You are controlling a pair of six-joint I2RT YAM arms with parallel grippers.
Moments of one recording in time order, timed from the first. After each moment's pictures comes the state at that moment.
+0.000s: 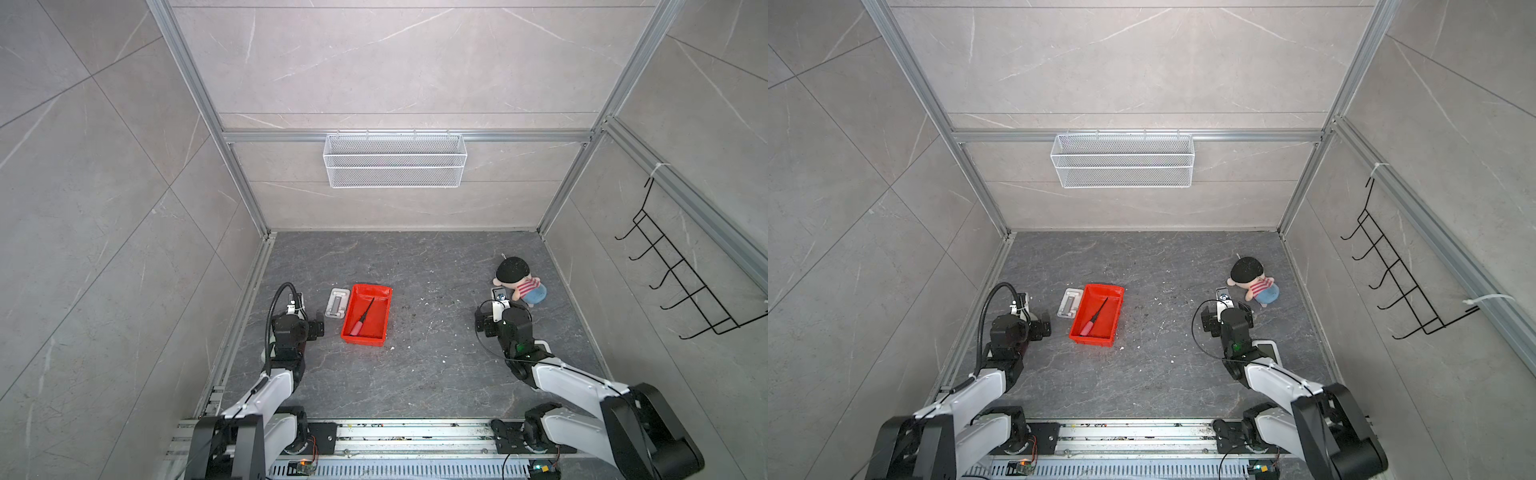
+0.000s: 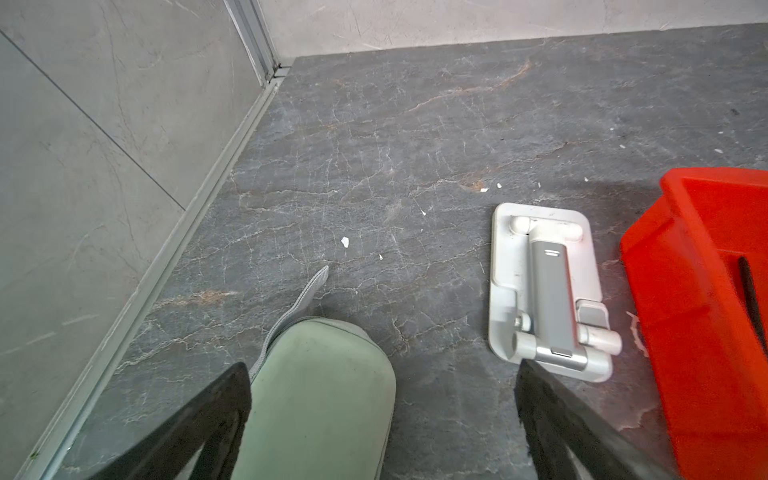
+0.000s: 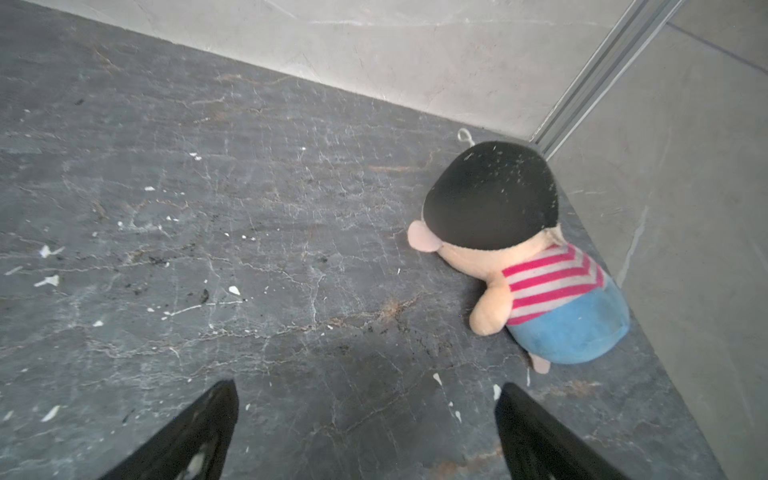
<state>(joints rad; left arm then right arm) -0.02 1.12 0.23 0.44 -0.11 0.07 0.30 1.22 0.28 0.48 0.33 -0.10</state>
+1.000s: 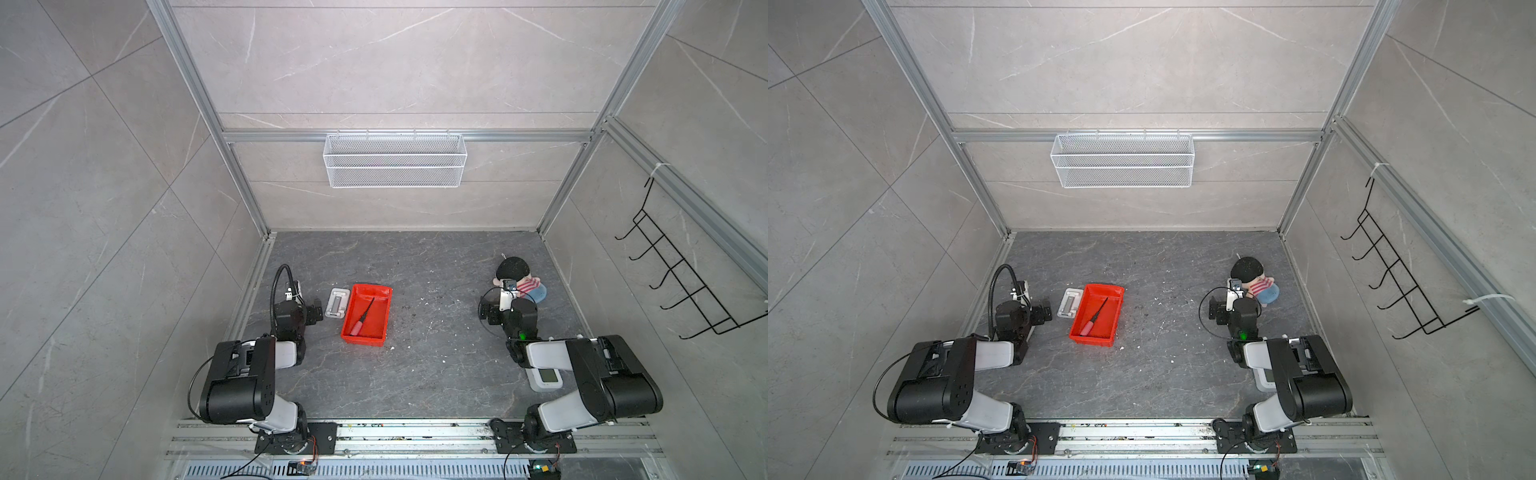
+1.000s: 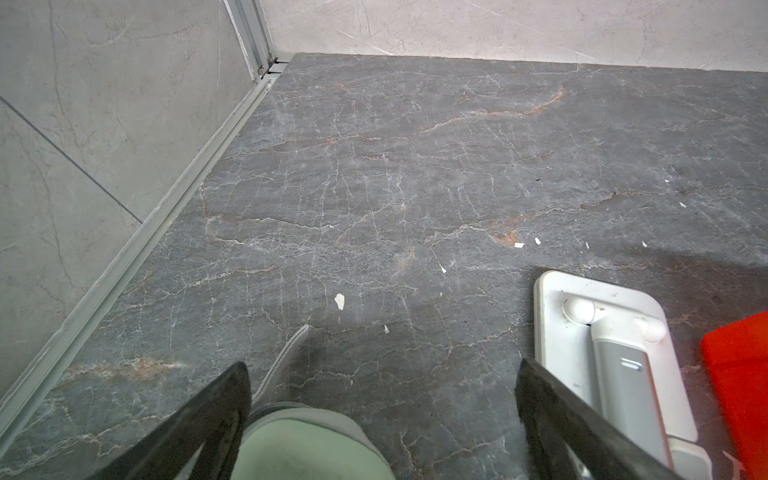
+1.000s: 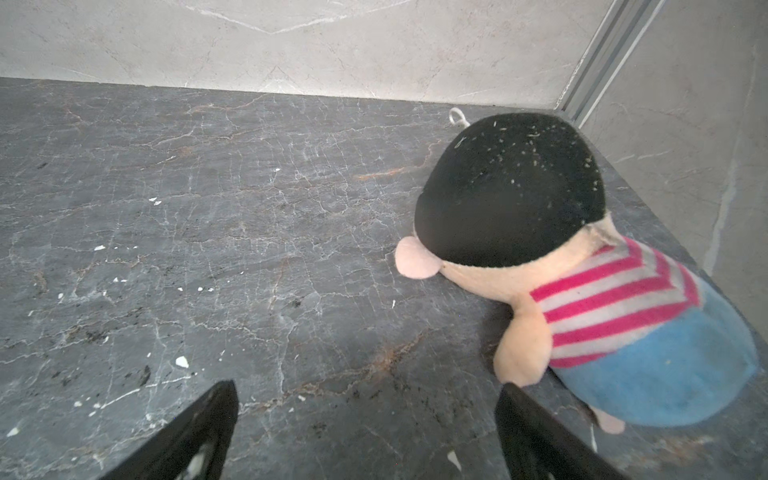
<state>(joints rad) 0.05 1.50 0.35 0.72 -0.06 0.00 0.10 1.51 0.34 0.77 0.10 -0.02</state>
